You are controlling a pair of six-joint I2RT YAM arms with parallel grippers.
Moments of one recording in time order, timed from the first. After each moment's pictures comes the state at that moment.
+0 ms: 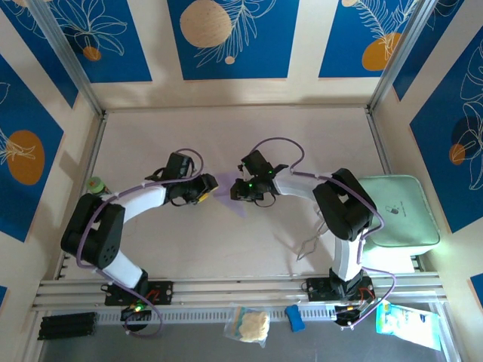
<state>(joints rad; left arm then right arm) -0.42 1.59 0.84 -0.17 0.41 -0.95 0.66 1.89 1.14 -0.31 -0.34 0.64</state>
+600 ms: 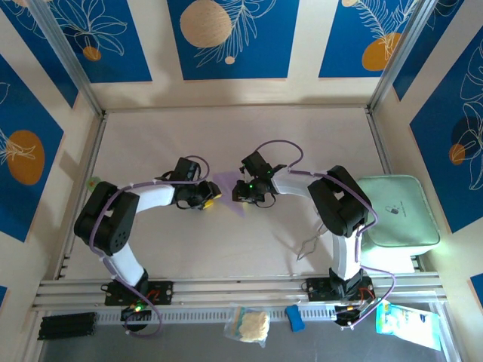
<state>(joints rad) -0.44 1.71 0.84 -0.13 0.43 -0.99 0.65 1.93 1.15 -0.32 -0.34 0.66</state>
